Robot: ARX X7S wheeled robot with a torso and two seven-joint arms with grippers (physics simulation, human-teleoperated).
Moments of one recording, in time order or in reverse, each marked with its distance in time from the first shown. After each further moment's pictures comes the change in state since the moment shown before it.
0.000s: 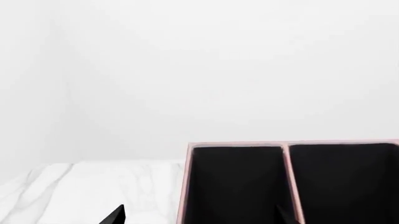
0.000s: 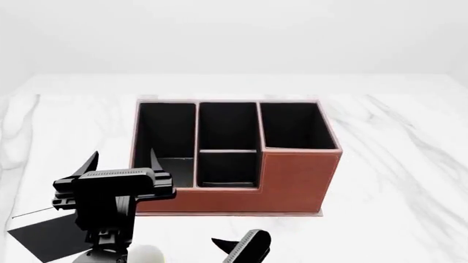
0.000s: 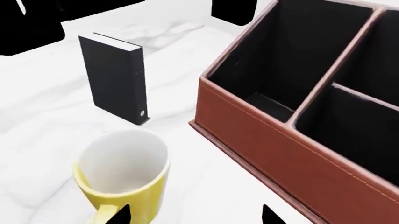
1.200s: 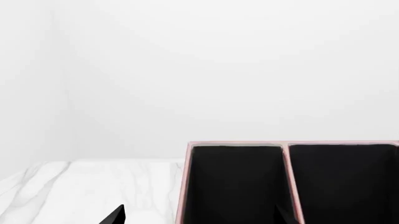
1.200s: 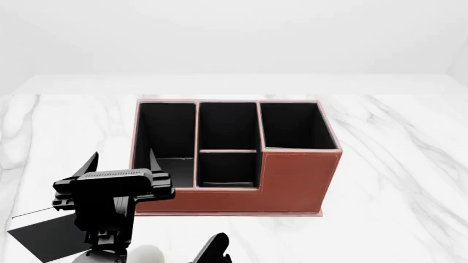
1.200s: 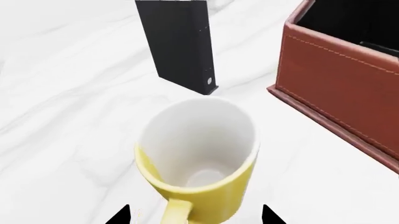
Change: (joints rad) left arm 0.004 -0.024 0.006 -0.022 -0.041 0.037 -0.020; right arm 0.131 -0.124 -0.092 0.295 0.134 0.030 -0.133
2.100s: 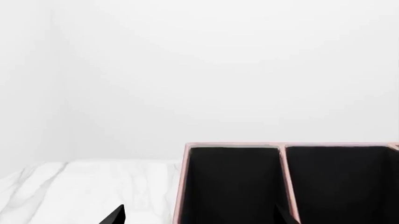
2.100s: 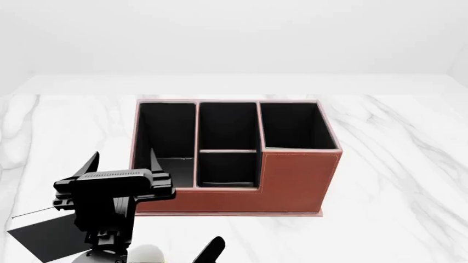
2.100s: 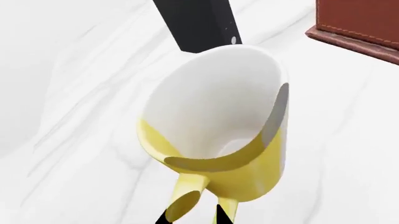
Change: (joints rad) left arm 0.000 -0.015 0.011 0.003 -0.025 0.008 -0.016; right arm 0.063 -0.039 0.033 0.199 0.197 0.057 -0.104
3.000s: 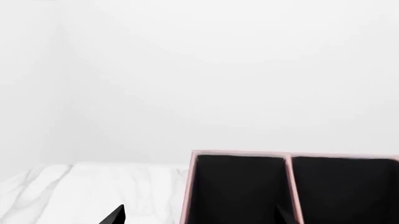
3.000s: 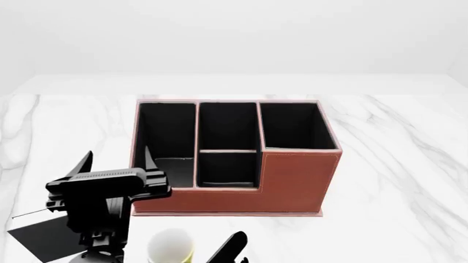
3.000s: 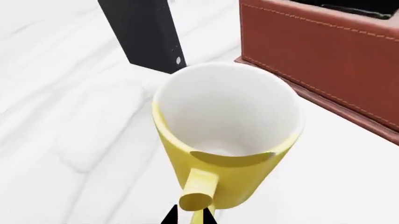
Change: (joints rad) left arm 0.008 -0.013 -0.009 0.023 -0.023 0.014 -0.029; right arm -0.065 0.105 0.019 -0.258 -0.048 0.052 0.214
